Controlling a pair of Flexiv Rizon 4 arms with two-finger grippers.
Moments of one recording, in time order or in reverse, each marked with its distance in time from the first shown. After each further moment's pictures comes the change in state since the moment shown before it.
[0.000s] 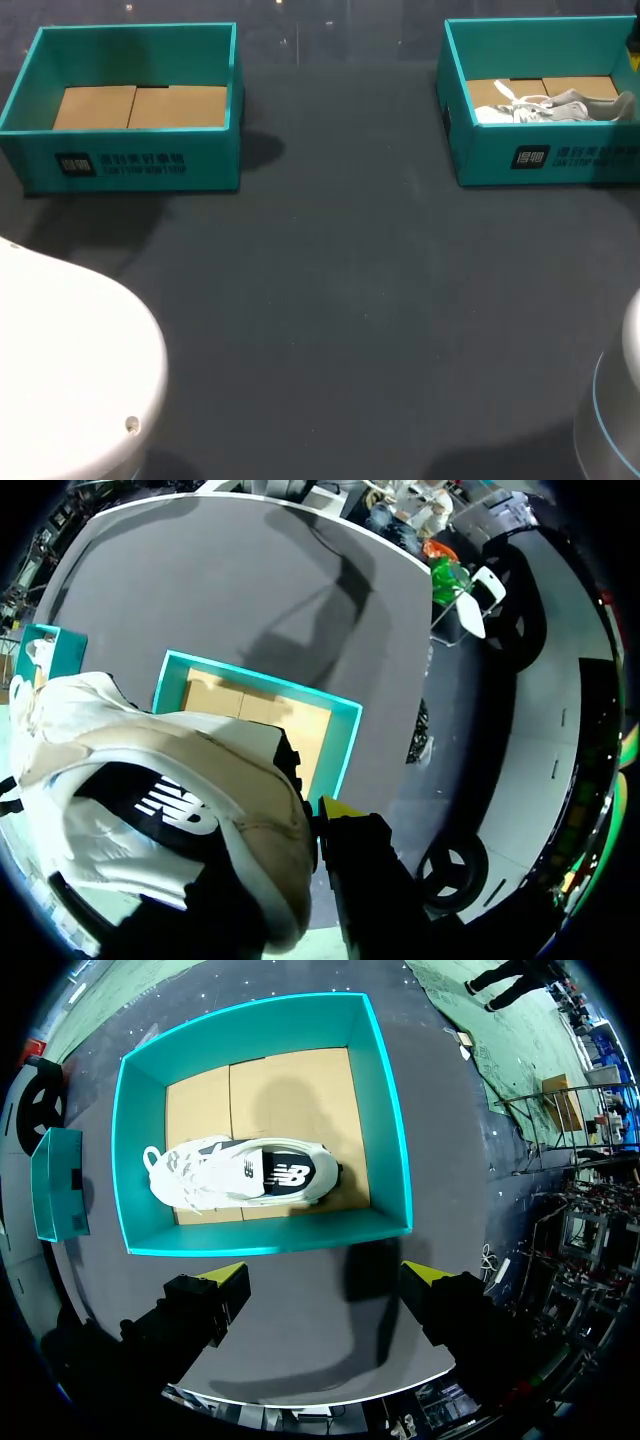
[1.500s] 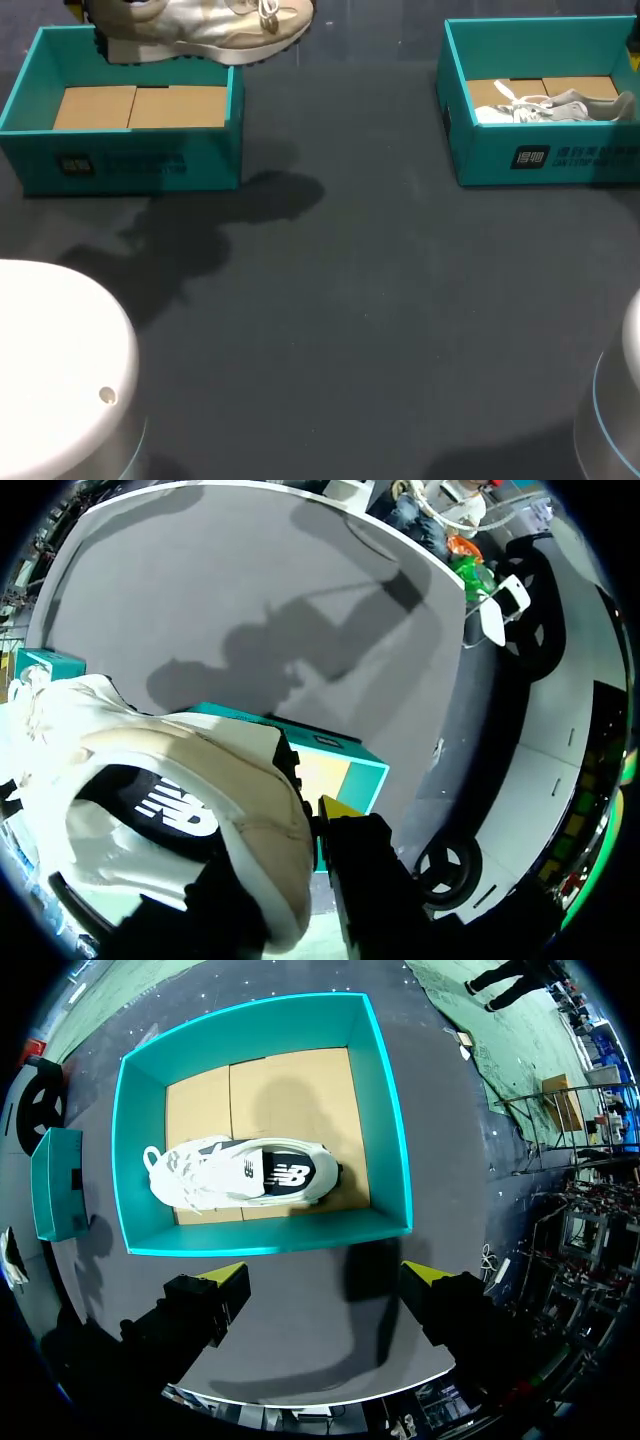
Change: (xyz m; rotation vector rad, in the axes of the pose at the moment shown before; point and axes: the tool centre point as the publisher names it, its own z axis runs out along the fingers) left arm -0.042 -0.136 0.021 -0.102 -0.036 -0.031; right arm 0.000 0.000 0.000 0.000 0.000 0.000
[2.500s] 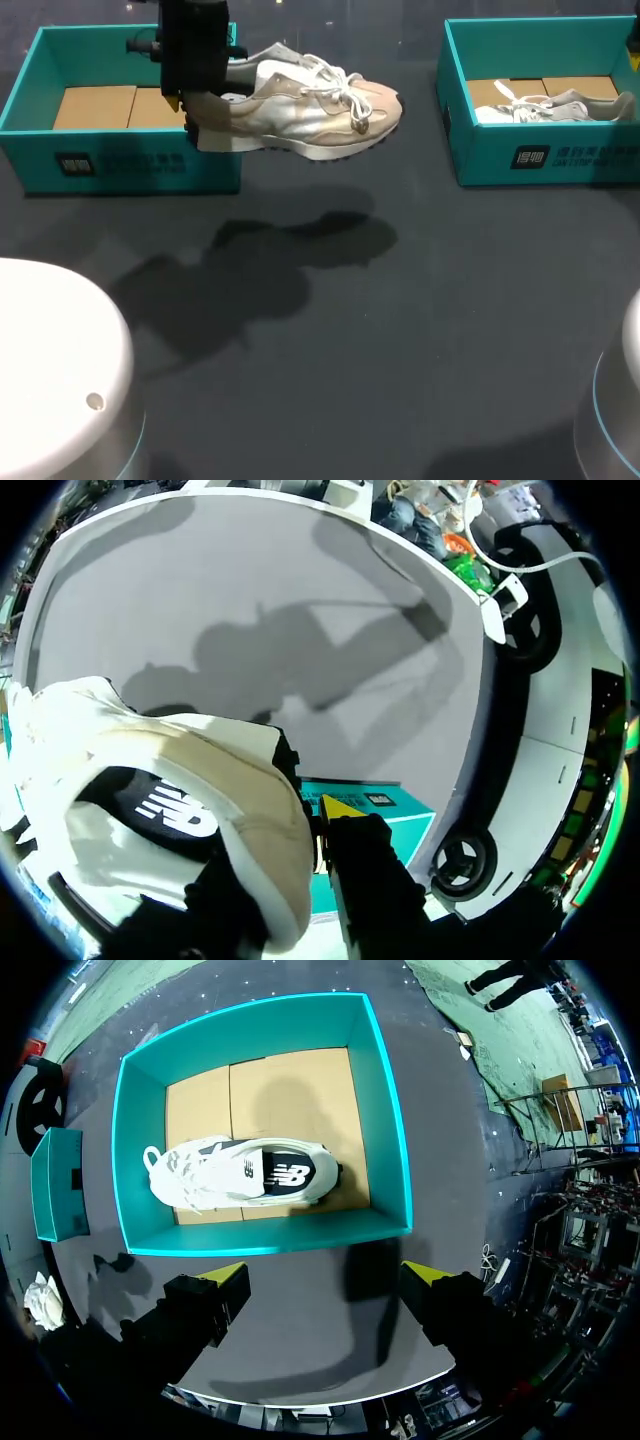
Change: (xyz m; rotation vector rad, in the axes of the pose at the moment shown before) left arm -0.096 -0.124 0.032 0.009 0.015 0.093; right arm 0.000 0.000 0.000 0.000 0.000 0.000
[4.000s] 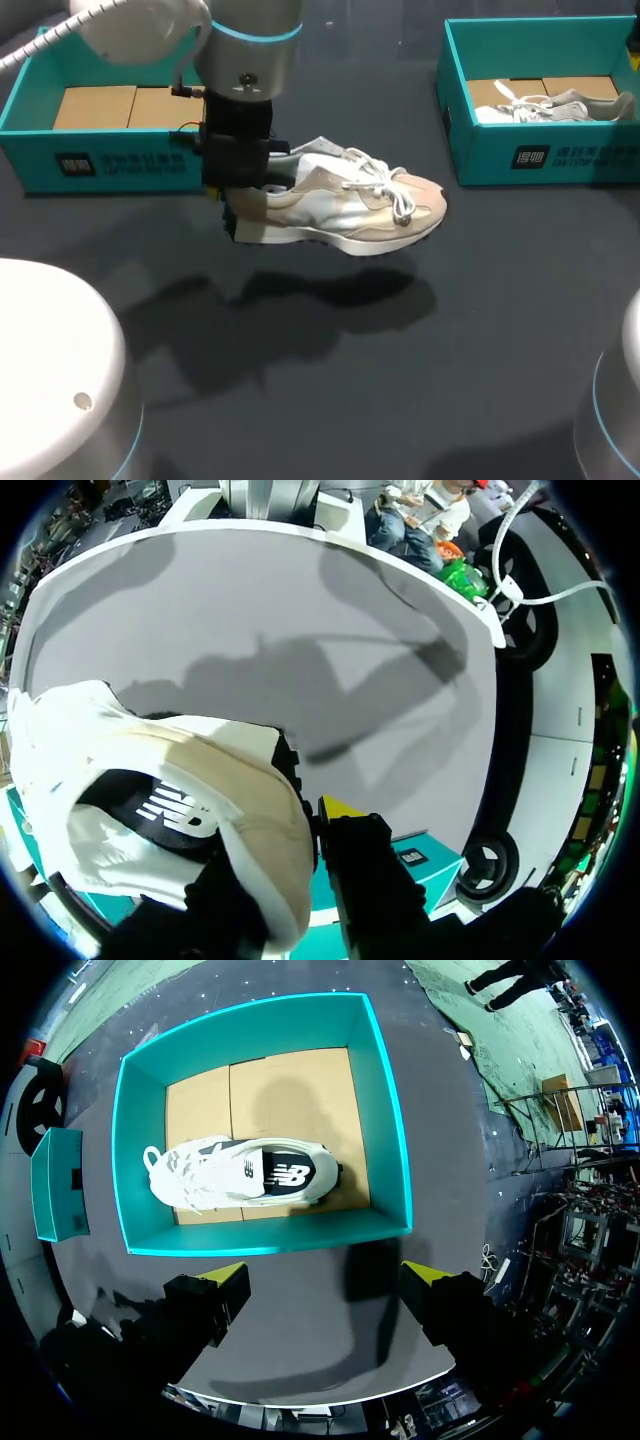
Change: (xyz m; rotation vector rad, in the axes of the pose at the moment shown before) left arm -0.040 -0.125 0.037 0.096 -0.011 0.105; right arm 0.000 0.000 0.000 0.000 0.000 0.000
